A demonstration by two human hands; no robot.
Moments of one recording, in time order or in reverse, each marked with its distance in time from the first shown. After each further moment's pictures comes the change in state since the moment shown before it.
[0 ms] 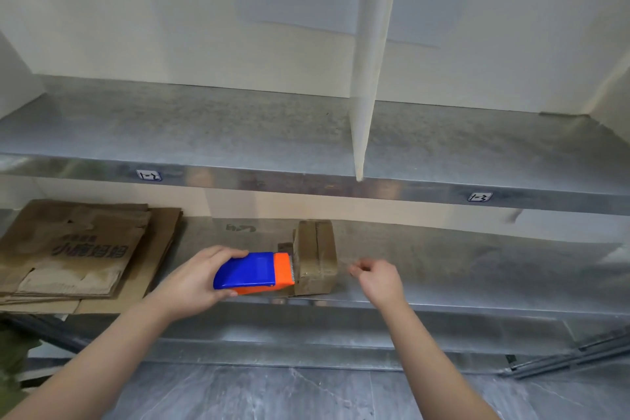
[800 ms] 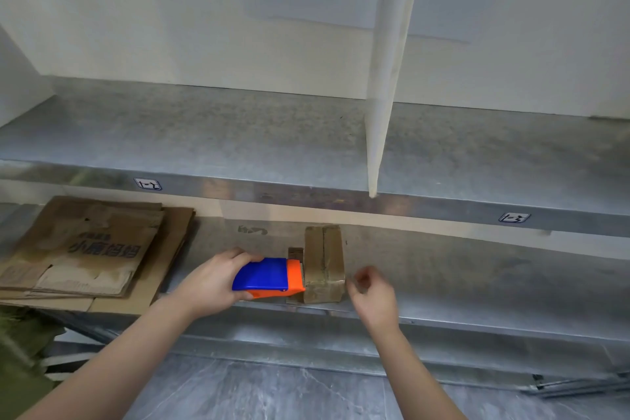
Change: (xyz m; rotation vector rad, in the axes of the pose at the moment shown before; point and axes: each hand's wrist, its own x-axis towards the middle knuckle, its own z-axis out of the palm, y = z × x) left_hand 0.030 0.007 0.012 0.080 -0.063 -0.071; right_hand 0.013 0.010 0.048 0.156 0.079 -0.055
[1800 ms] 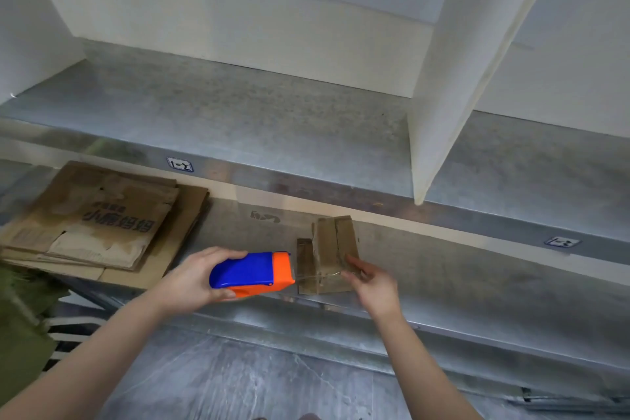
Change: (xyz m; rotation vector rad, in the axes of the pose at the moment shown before) left_hand -0.038 -0.053 0.007 -0.256 0.037 -0.093; right_hand 0.016 -0.014 0.012 0.161 -0.221 -0.021
